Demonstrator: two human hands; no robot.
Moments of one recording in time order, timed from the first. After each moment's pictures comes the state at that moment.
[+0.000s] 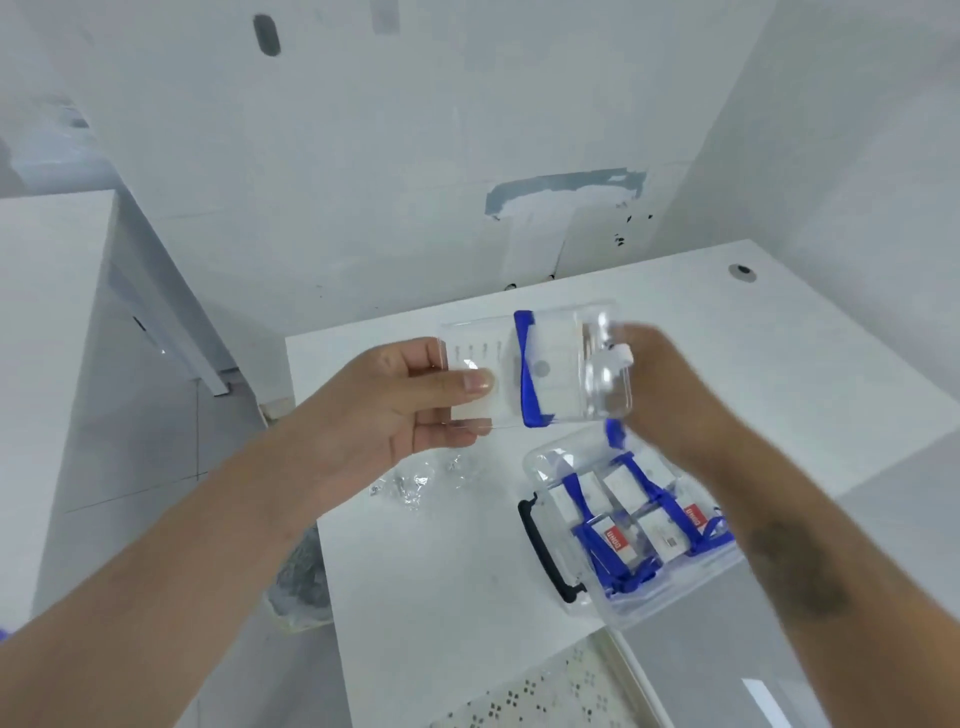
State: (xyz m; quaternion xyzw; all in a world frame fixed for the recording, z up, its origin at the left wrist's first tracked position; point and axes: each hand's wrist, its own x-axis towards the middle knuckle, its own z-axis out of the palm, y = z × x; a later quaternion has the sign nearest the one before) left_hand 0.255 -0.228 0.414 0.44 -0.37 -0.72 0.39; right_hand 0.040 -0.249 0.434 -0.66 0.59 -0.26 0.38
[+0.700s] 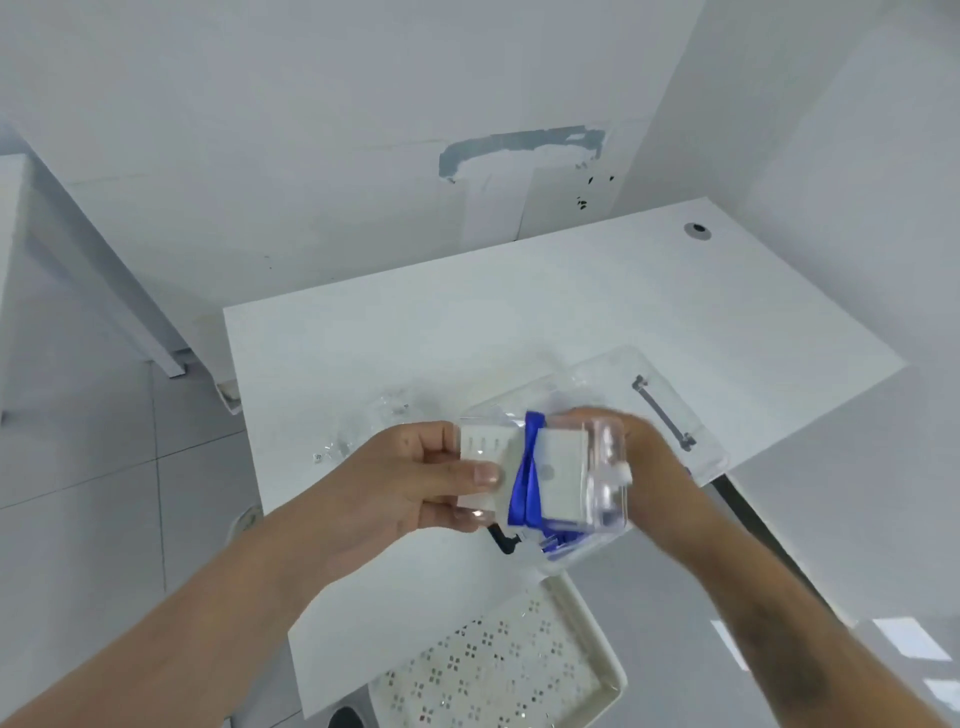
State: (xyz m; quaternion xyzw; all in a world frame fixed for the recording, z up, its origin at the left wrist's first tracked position) left_hand 0.189 -0.179 0.358 0.45 -0.36 -0.77 0.27; right_hand -0.026 -0.173 0.379 -0.55 0.63 -0.27 0.47
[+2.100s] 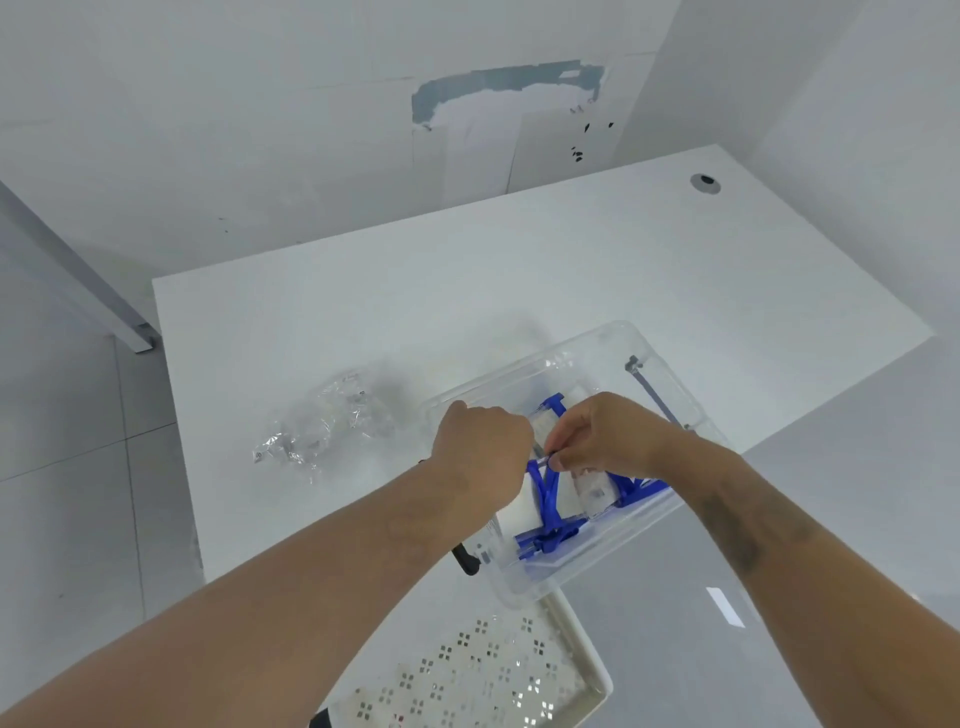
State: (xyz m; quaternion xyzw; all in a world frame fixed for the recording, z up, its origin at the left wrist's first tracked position) left_hand 0.060 -0.255 0.270 0.53 -0.82 -0.16 -0.16; right_hand -0.107 -0.272 0.266 -0.63 0.64 0.03 0.44
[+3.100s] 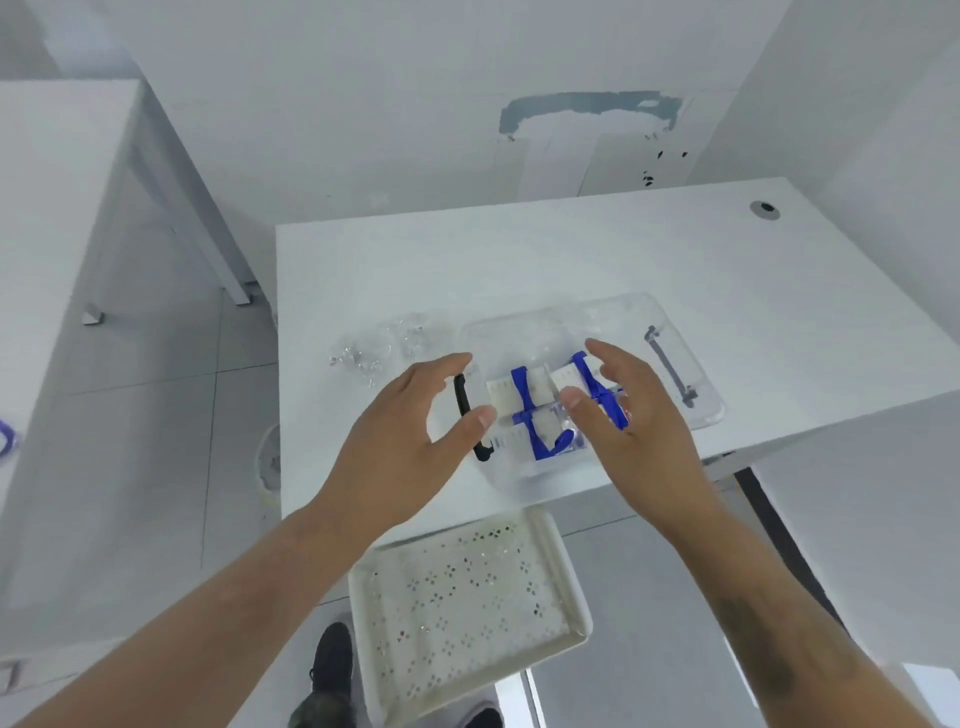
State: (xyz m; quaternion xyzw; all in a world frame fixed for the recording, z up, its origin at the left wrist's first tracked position) left_hand 0.130 -0.097 0.302 0.65 -0.62 -0.33 0.31; right_hand -0.091 -0.134 0.314 -0.65 0.60 -0.30 0.35
